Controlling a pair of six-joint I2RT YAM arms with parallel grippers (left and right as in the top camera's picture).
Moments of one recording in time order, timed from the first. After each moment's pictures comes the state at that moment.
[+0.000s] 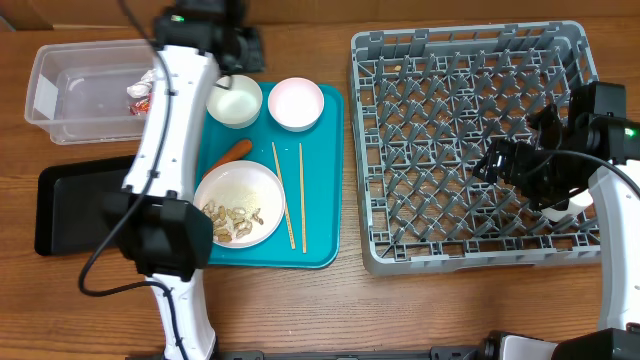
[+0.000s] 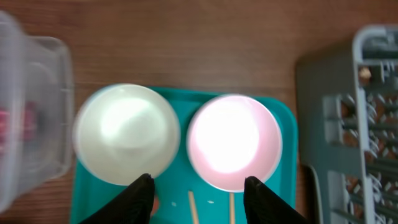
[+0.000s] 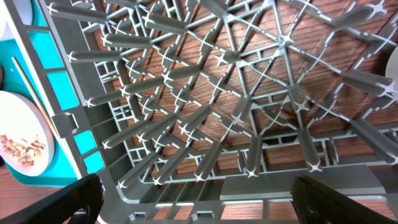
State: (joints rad) left arm -0.18 2.13 2.22 -1.12 0.01 -0.25; right arm -0.20 1.46 1.38 -1.32 -0.32 0.10
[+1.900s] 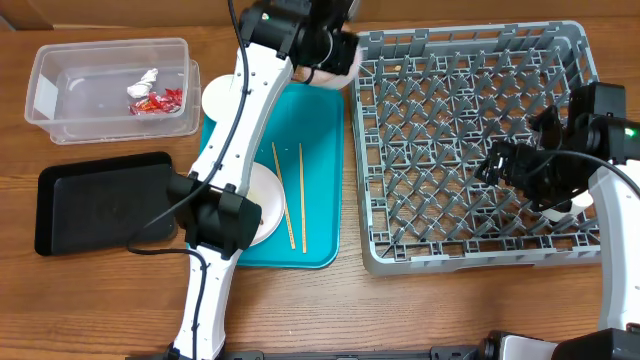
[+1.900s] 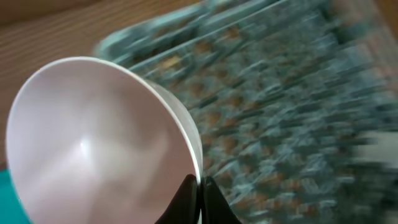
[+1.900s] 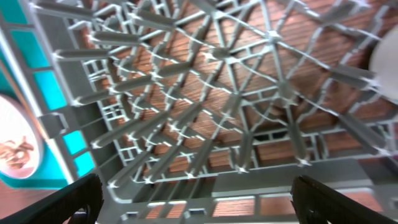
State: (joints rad) left arm -0.39 2.38 2.61 -1.14 0.42 -0.10; right arm -0.20 1.46 1.38 -1.34 -0.26 0.11
